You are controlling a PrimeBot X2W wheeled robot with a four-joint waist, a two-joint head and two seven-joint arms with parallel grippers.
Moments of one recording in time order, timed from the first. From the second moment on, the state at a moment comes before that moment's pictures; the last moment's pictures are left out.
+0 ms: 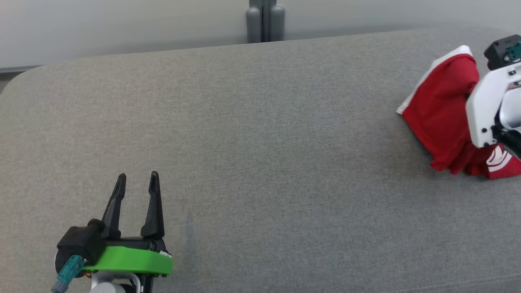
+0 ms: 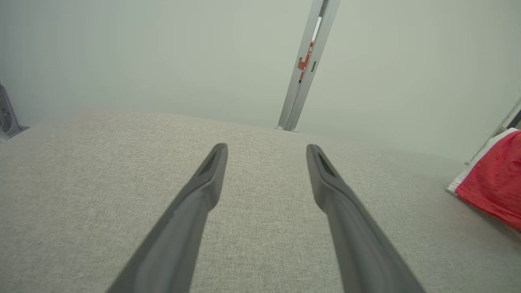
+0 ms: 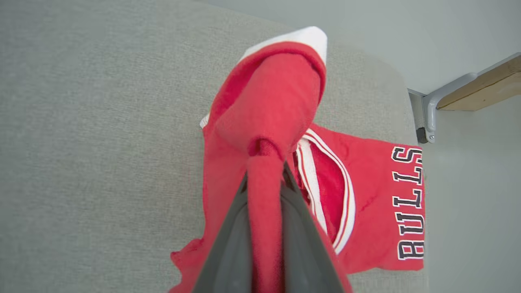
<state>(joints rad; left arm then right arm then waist) -0.05 0.06 -0.07 0.12 -0.35 -0.13 -0.26 -0.74 -0.58 0.35 0.48 0.43 0.13 0.67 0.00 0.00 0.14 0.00</state>
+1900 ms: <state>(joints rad) -0.05 0.08 -0.03 0.09 -0.34 -0.13 -0.26 -0.19 -0.36 -0.06 0.13 0.19 0.13 -0.08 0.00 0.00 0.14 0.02</state>
